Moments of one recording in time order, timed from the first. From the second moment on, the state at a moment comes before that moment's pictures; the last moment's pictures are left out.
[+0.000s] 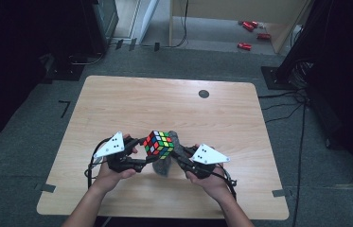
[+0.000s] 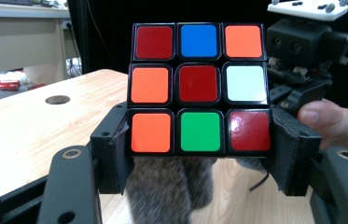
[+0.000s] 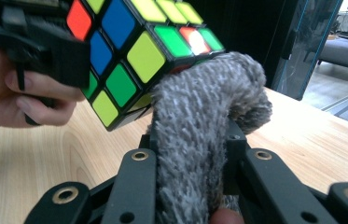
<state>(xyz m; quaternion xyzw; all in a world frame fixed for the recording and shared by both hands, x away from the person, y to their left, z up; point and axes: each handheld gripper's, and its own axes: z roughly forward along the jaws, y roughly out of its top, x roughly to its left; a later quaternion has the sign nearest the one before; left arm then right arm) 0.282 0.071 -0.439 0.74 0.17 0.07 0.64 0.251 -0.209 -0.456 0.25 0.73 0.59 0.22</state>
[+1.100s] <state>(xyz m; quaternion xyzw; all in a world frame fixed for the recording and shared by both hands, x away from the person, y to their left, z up) 0.288 0.077 -0.439 0.73 0.19 0.04 0.65 0.243 -0.197 -0.461 0.22 0.76 0.58 0.21</state>
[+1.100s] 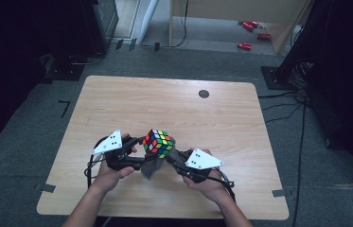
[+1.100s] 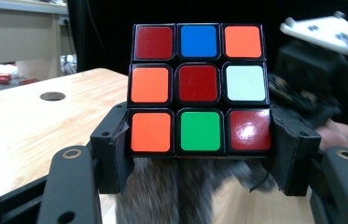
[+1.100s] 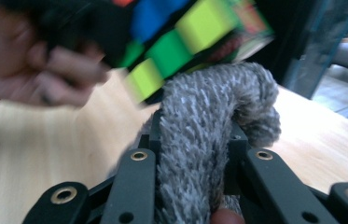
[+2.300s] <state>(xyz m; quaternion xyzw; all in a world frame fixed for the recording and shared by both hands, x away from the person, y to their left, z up) 0.286 0.072 -0.440 0.73 0.17 0.01 0.66 0.244 -0.206 -0.451 0.22 0.75 0.58 0.23</state>
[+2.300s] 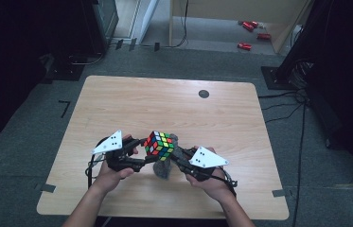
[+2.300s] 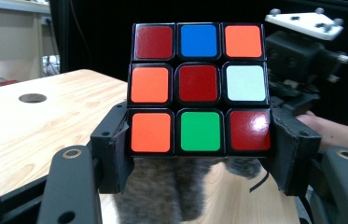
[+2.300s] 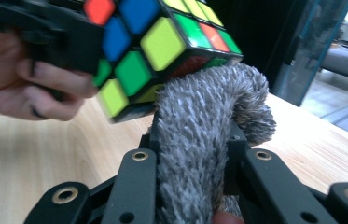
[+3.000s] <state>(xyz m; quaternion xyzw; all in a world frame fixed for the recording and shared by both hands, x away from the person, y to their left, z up) 0.290 0.078 -0.438 0.73 0.19 0.02 0.65 0.240 -0.196 -0.456 0.20 0.77 0.57 0.22</state>
